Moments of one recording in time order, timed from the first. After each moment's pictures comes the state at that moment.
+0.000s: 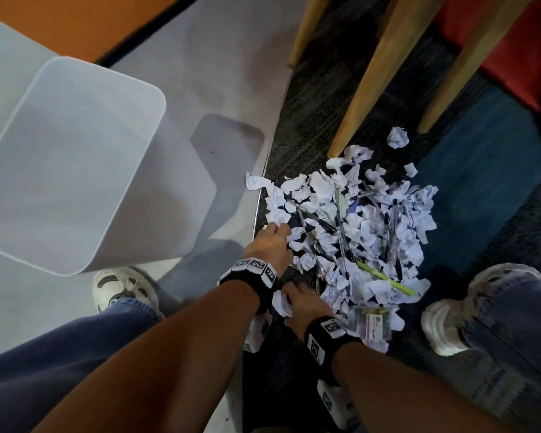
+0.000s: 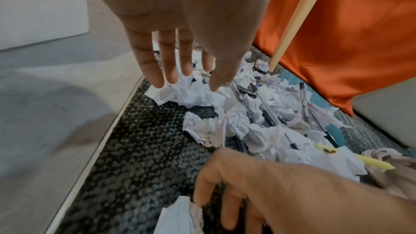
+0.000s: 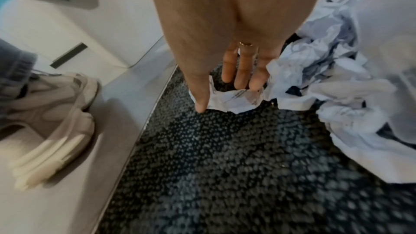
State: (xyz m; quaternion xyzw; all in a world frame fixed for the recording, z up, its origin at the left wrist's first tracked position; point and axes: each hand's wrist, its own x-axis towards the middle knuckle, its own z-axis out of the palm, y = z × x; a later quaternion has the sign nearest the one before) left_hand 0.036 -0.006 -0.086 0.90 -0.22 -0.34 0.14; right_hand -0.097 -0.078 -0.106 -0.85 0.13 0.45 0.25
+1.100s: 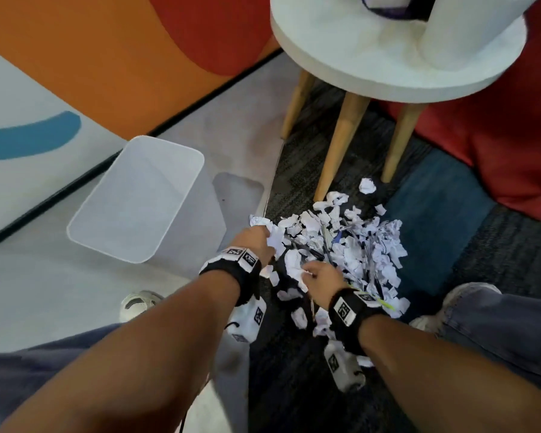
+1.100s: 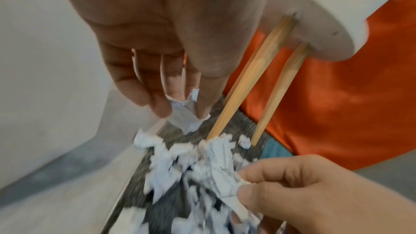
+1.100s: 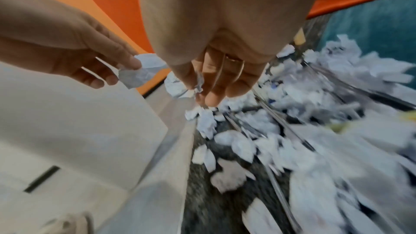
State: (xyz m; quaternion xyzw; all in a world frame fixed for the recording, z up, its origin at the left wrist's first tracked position) left_hand 0.069 0.016 0.054 0.92 -0.16 -0.32 0.15; right_hand -0.062 -0.119 0.011 -0.86 0.28 0.21 0.37
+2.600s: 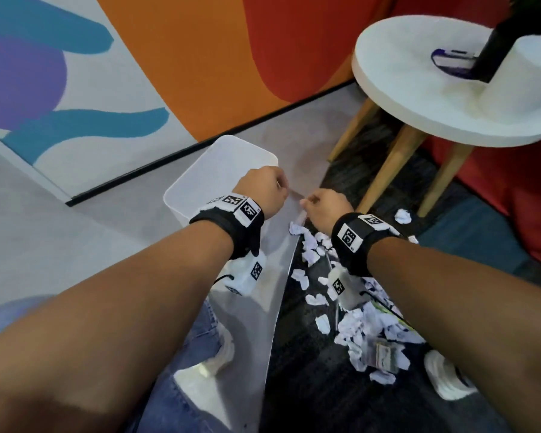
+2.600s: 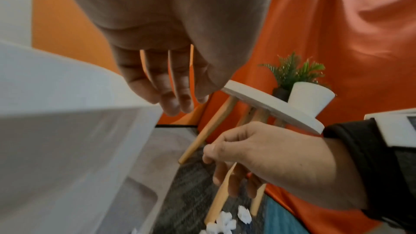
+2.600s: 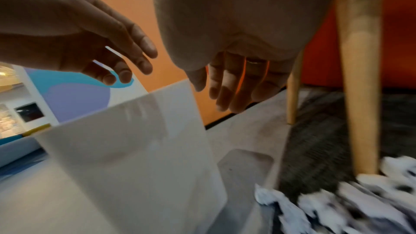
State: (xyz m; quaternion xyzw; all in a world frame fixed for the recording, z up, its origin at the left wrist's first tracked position) left_hand 0.087 0.097 0.193 0.94 -0.15 -0.12 0.29; right_hand 0.054 -0.059 0.140 -0.93 0.18 0.10 0.30
